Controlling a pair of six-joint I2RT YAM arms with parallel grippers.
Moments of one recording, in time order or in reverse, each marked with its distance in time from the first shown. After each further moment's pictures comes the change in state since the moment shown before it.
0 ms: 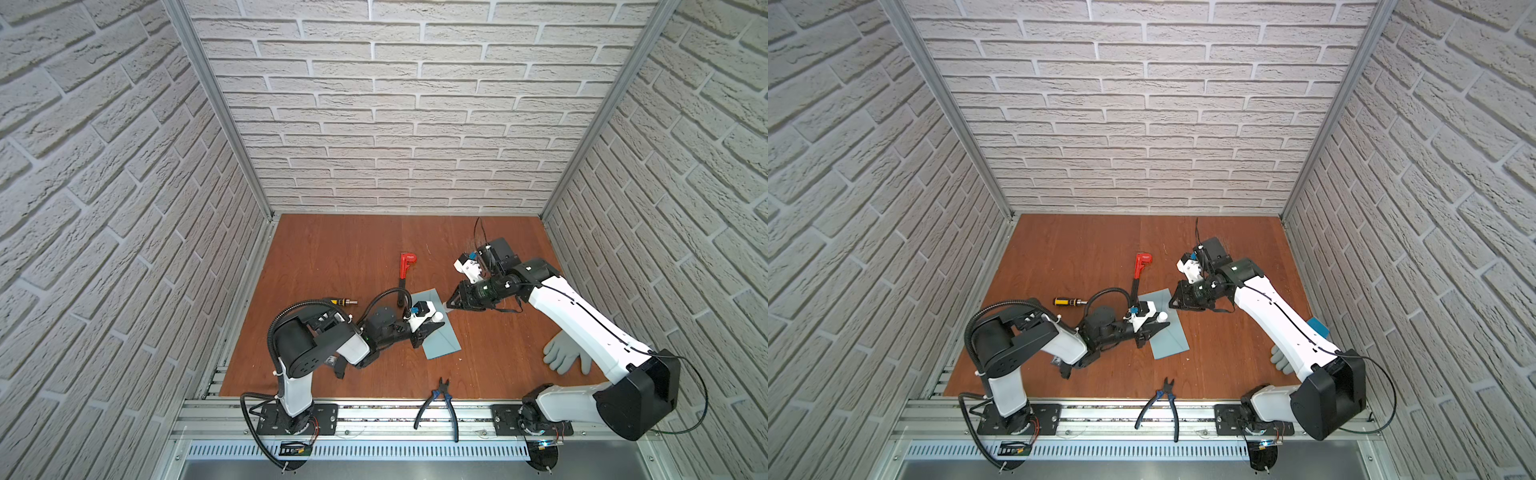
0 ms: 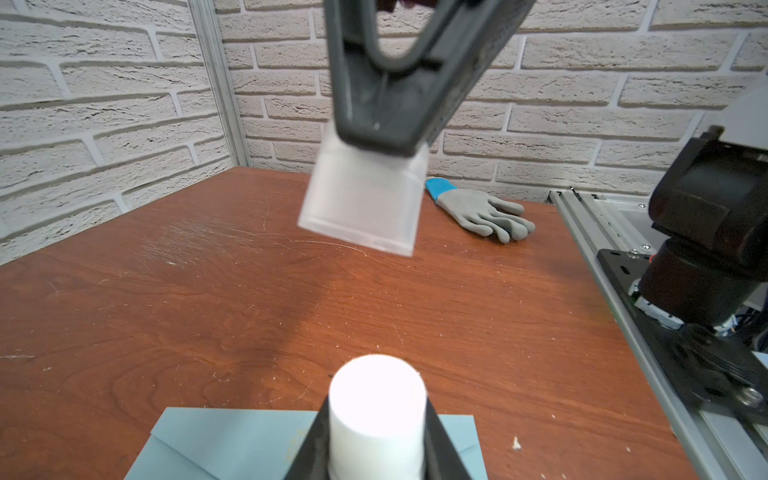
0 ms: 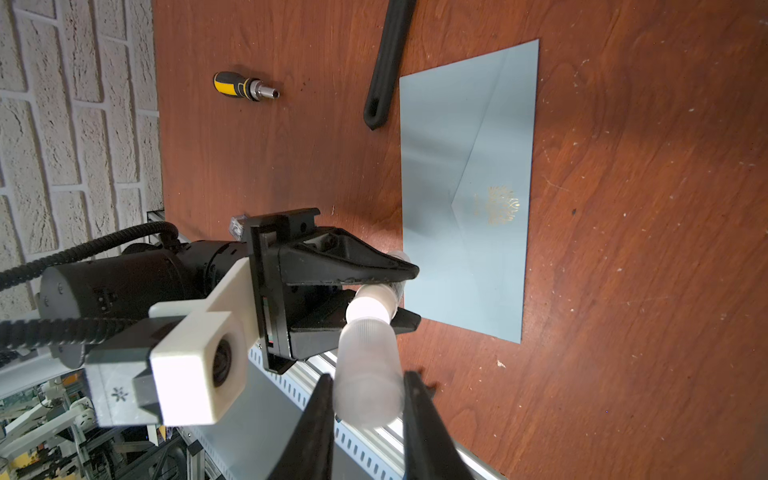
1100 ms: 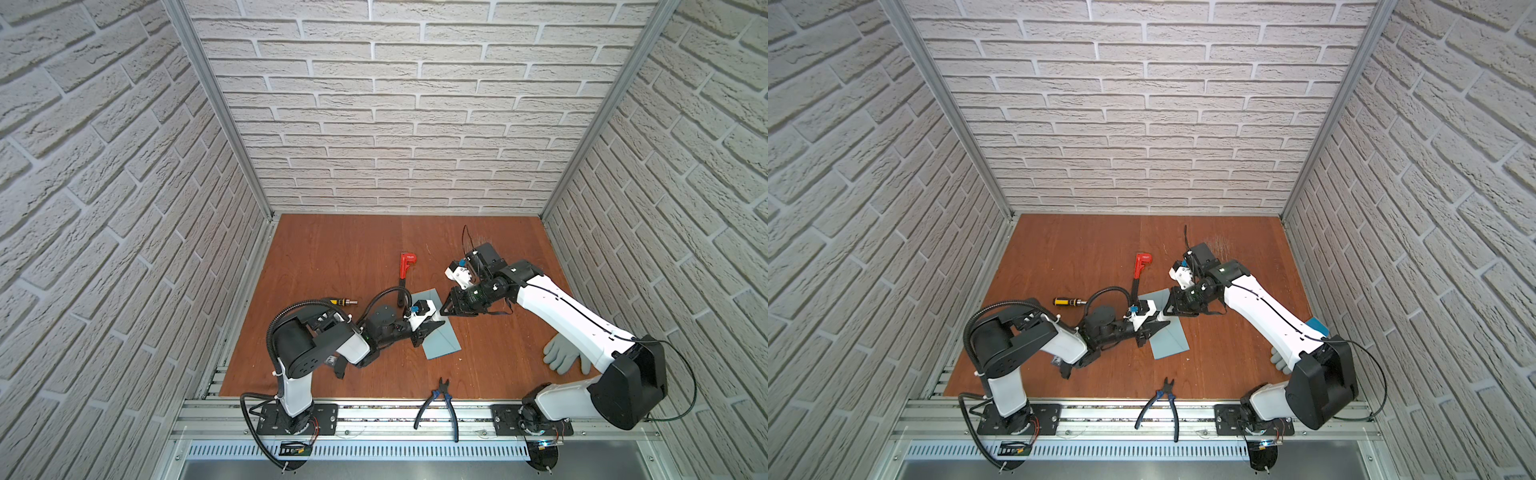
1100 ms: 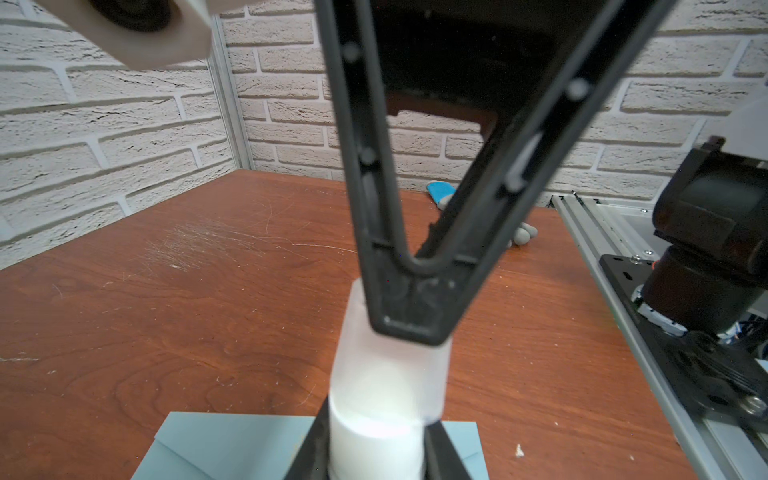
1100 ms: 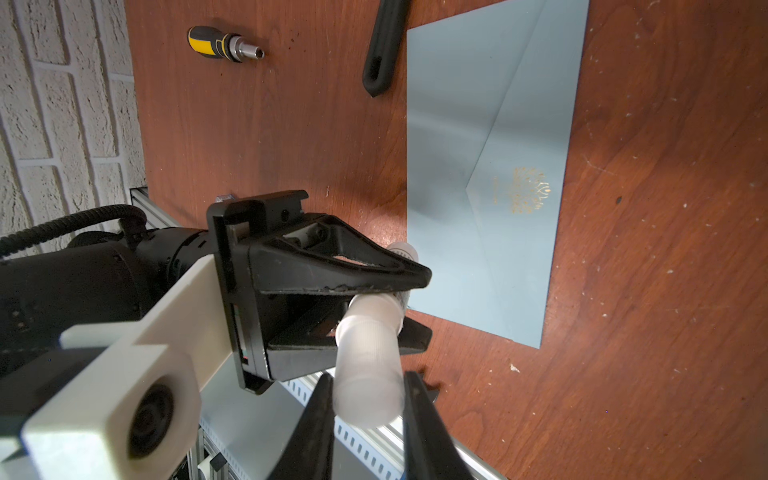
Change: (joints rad) left arm -0.002 -0.005 0.008 -0.005 -0.002 -0.005; right arm 0.051 0.058 -0.036 0.042 -0.012 0.005
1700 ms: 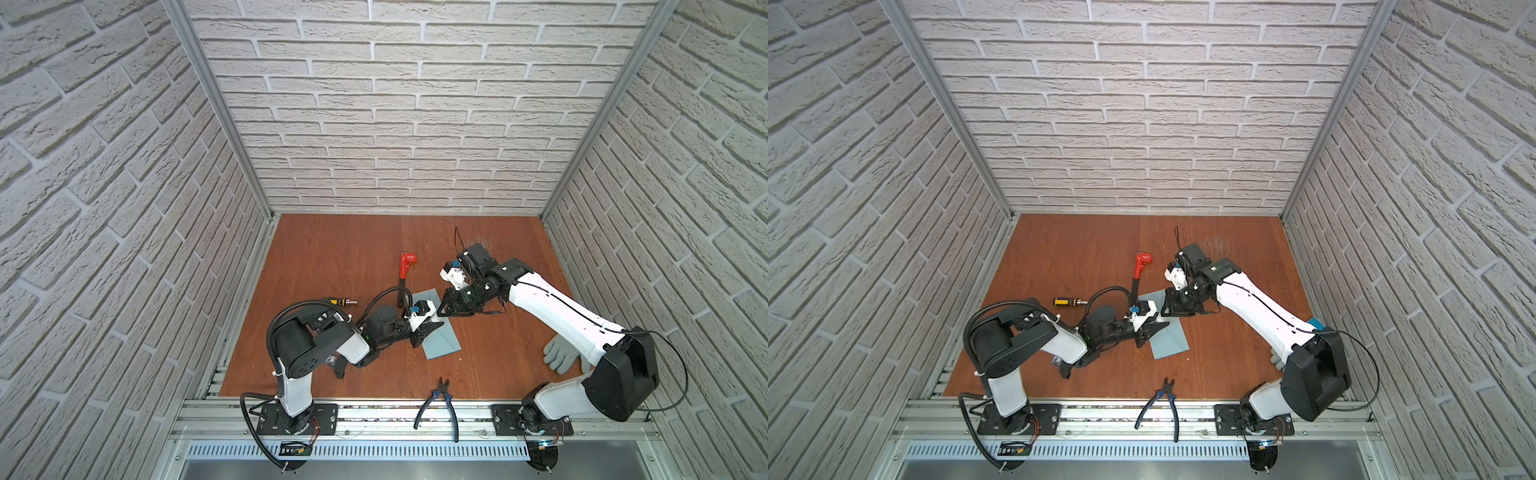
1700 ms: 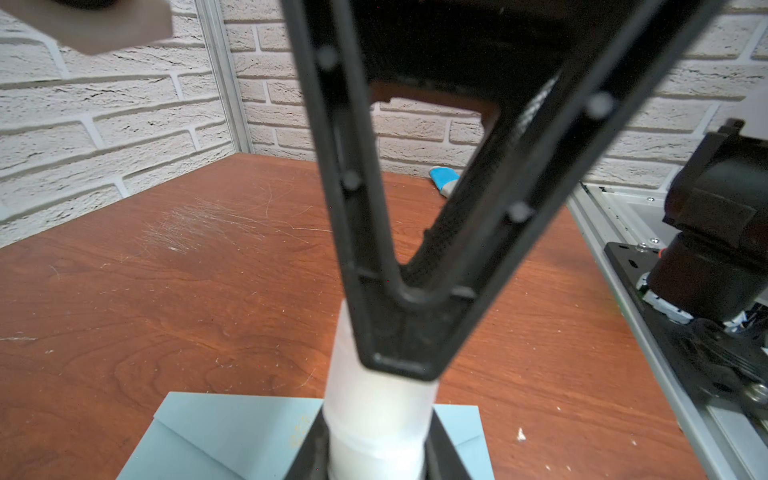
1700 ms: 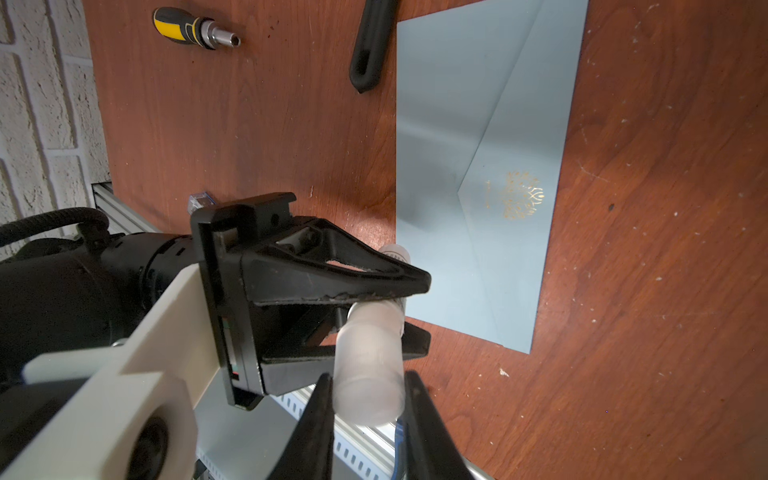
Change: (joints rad) left arm 0.000 0.000 0.000 -0.036 -0.004 0.004; right arm 0.056 0.057 0.045 -0.025 0.079 0.002
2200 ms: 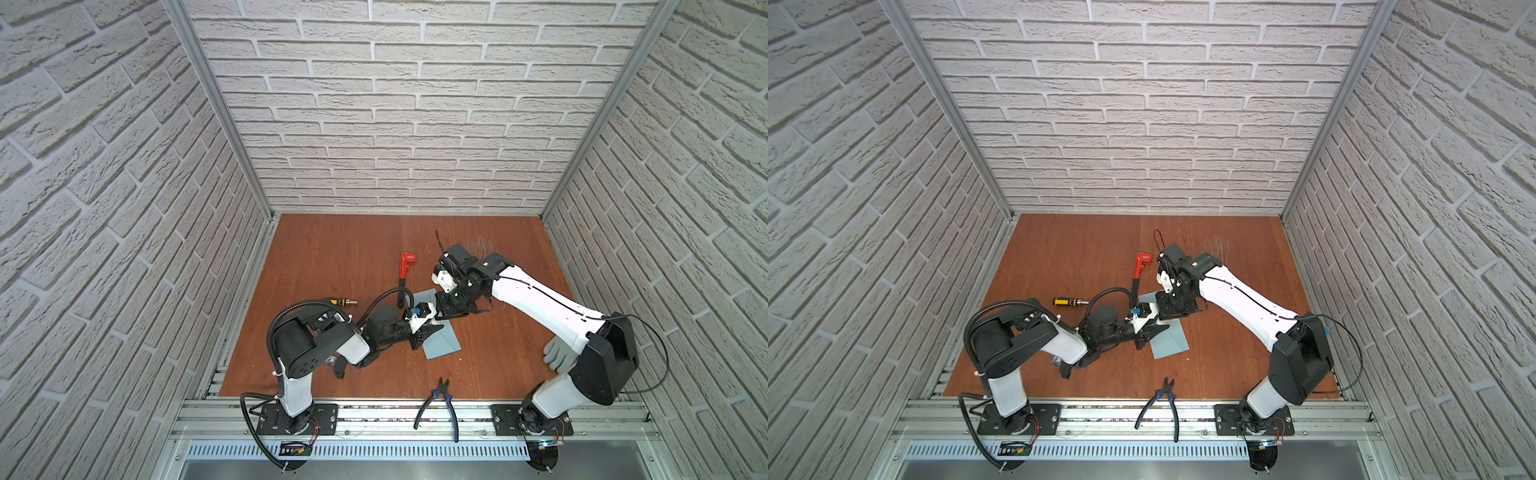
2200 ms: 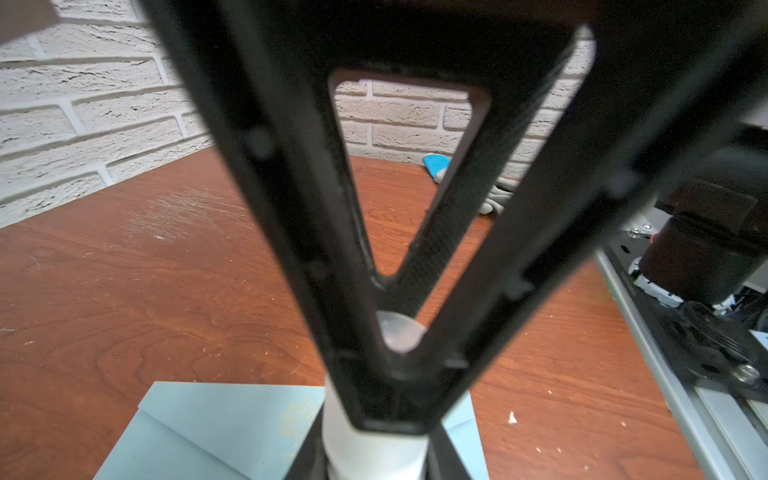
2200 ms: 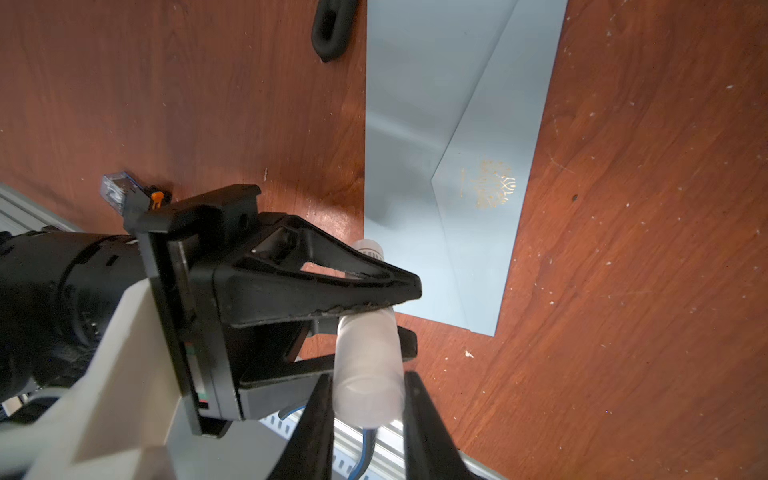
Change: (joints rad) left arm -0.003 0.000 -0.002 -0.032 0.009 0.008; right arm 0.098 0.113 0.116 -0.124 0.163 -0.011
